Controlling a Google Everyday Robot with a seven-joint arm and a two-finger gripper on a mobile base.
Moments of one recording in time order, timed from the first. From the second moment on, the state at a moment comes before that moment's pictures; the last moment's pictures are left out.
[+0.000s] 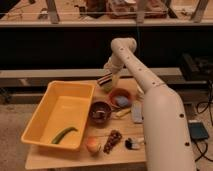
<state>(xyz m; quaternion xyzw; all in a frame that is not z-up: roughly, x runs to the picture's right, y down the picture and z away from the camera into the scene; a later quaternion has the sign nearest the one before) 0.040 -0.088 0.910 -0.23 -0.17 -0.14 0.95</state>
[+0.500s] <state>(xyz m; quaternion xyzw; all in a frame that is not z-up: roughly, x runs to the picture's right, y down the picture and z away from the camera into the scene) 0.050 -0.080 0.884 -0.22 -0.16 -0.15 0.95</state>
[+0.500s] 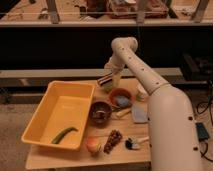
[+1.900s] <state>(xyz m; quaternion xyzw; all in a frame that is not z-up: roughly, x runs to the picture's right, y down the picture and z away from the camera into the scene) 0.087 0.017 0.775 -0.10 -0.27 -0.27 0.92</state>
